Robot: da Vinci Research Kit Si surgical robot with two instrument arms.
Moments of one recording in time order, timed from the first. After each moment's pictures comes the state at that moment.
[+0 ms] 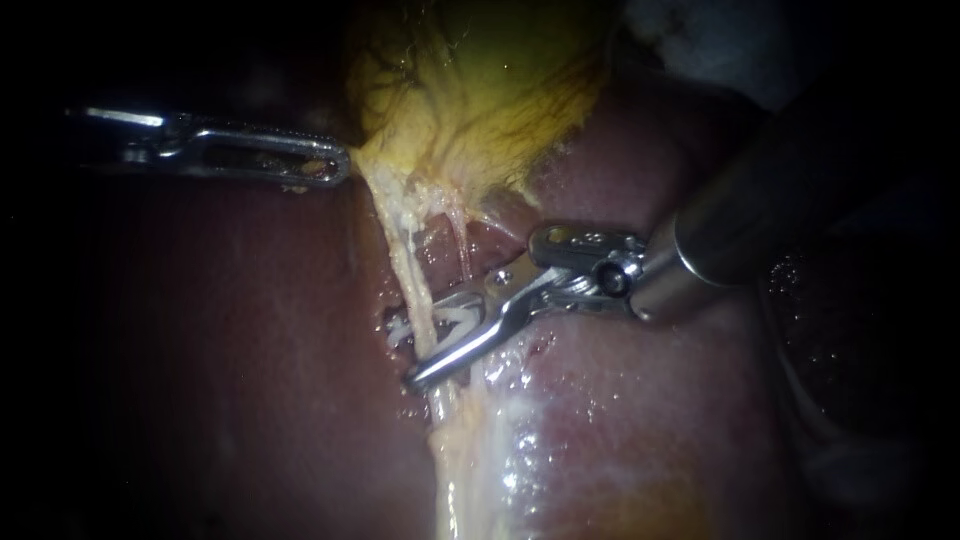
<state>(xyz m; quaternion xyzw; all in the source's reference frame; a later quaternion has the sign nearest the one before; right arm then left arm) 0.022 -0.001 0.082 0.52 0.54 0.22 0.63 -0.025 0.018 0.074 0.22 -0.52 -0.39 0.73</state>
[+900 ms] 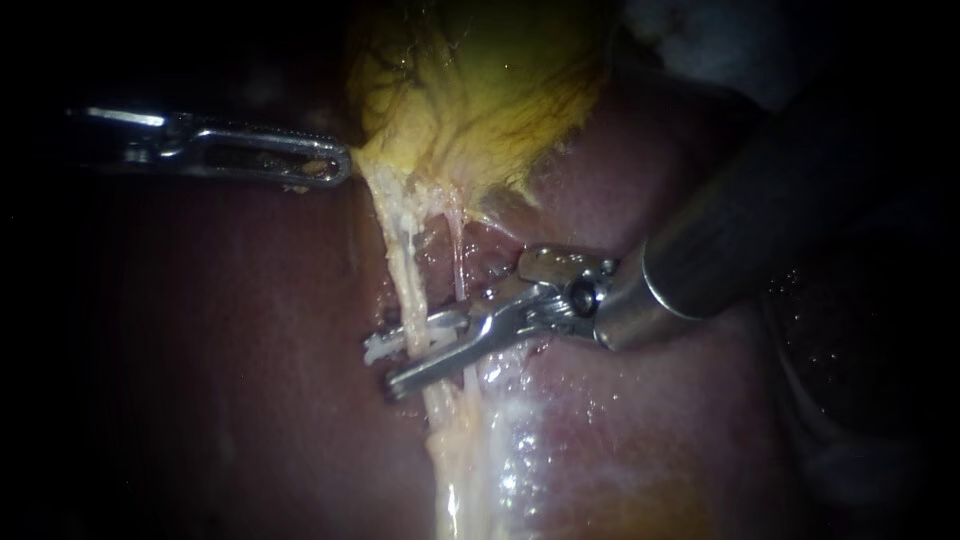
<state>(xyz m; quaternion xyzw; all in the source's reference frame) 0.024 -0.004 0.079 0.56 0.53 0.30 0.56 -0.025 0.018 0.074 0.22 -0.52 -0.39 0.73</state>
